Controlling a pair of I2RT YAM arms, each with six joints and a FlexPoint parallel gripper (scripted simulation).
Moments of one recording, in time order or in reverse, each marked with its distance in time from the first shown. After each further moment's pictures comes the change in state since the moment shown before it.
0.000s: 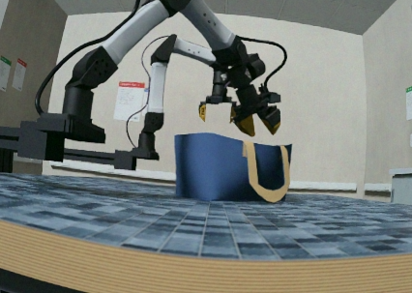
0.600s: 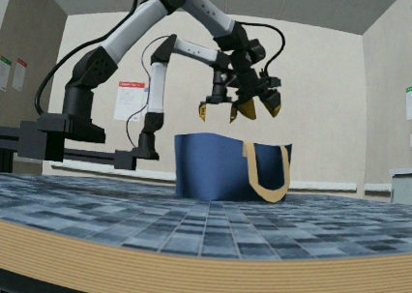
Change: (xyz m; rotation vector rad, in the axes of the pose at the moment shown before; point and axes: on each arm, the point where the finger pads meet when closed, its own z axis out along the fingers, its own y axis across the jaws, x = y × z) left arm 0.000 0.000 0.000 0.000 0.000 0.000; right arm -0.027 -0.001 -0.039 0.000 -0.001 0.000
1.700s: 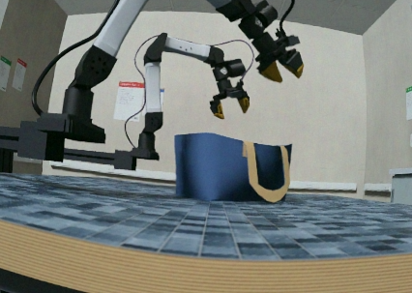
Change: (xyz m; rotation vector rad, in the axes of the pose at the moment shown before) left arm -0.007 0.061 -0.028 -0.381 0.022 -0.393; right arm -0.039 -0.114 -0.088 0.088 -0.251 0.147
